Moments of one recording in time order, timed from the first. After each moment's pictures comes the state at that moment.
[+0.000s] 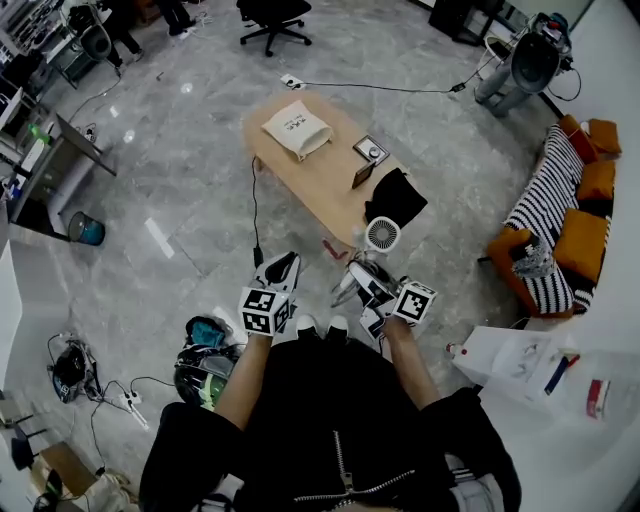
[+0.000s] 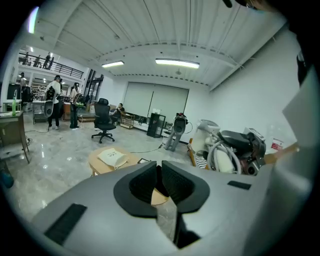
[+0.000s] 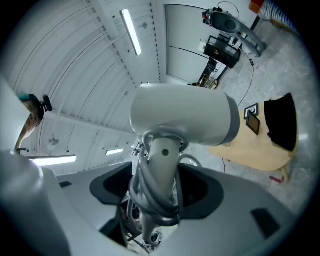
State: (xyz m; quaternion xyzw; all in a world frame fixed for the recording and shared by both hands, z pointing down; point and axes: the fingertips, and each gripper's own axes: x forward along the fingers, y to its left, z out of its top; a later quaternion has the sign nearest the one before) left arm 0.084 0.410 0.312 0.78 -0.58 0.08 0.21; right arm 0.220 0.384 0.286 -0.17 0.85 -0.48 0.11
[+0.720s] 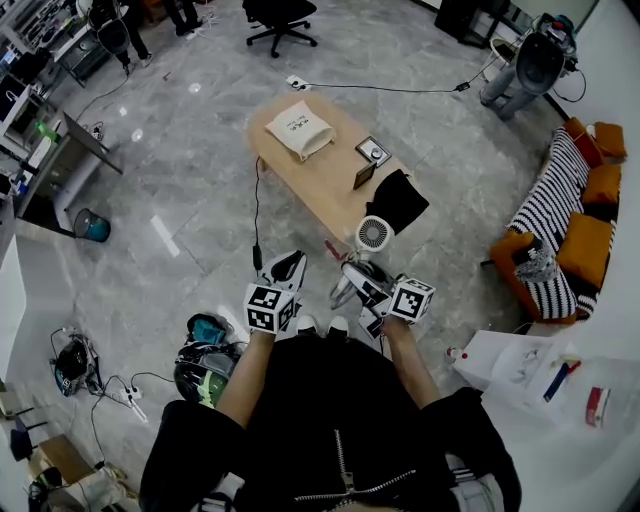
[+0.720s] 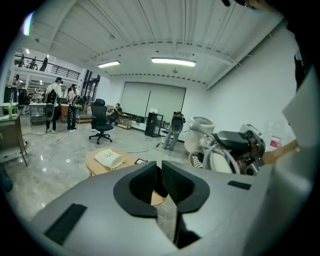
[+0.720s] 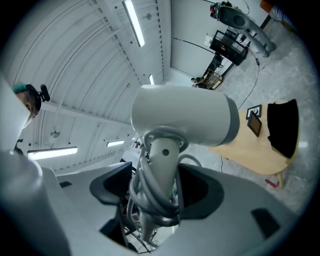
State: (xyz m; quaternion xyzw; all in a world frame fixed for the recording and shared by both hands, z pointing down) left arm 0.115 0.405 0.311 0.79 -0.57 0.09 0.20; right arm 0.224 0.389 0.289 -0.15 0.87 -0.47 0.07
